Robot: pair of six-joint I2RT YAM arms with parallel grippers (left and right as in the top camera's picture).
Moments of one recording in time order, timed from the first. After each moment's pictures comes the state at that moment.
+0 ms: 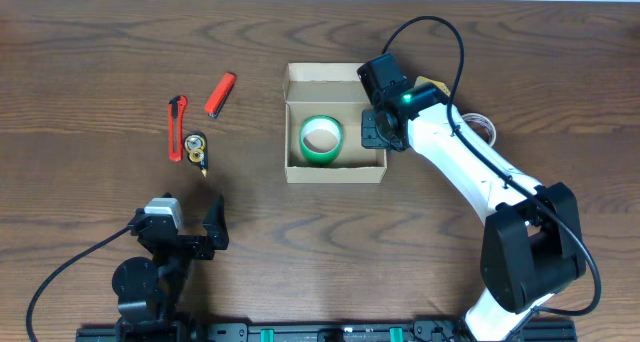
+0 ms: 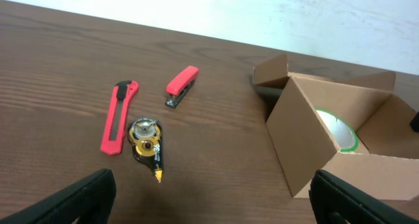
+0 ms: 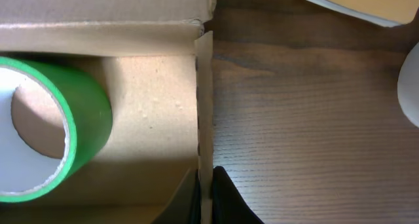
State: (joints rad) left arm 0.08 0.01 0.11 -0.34 0.25 -0.17; right arm 0.44 1.84 1.39 -0.85 0.15 0.46
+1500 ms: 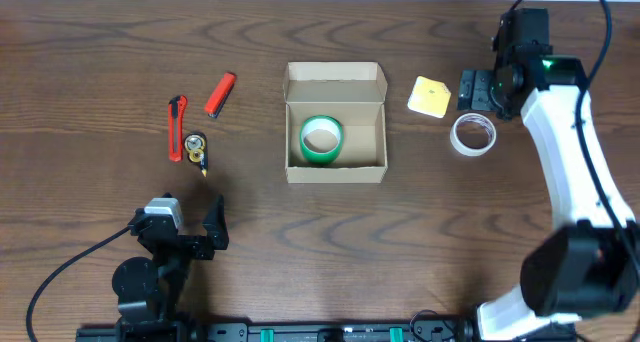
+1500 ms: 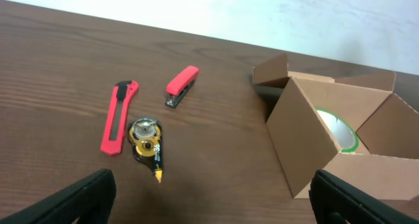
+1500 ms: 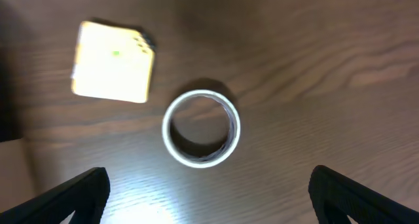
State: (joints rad) left arm 0.08 0.01 0.11 -0.34 0.25 -0.17; right arm -0.02 1.76 1.53 -0.95 0.21 0.13
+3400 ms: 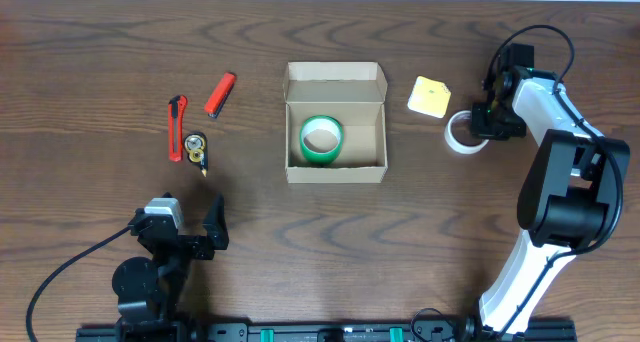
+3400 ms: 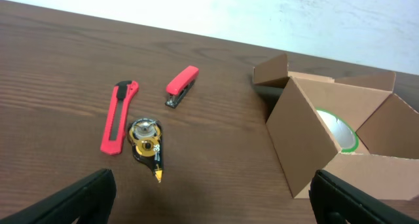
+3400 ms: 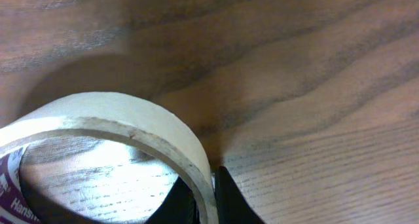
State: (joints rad) left arm 0.08 0.01 0.11 -0.34 0.25 -0.17; right arm -0.16 2.12 1.49 -0.81 0.12 -0.01
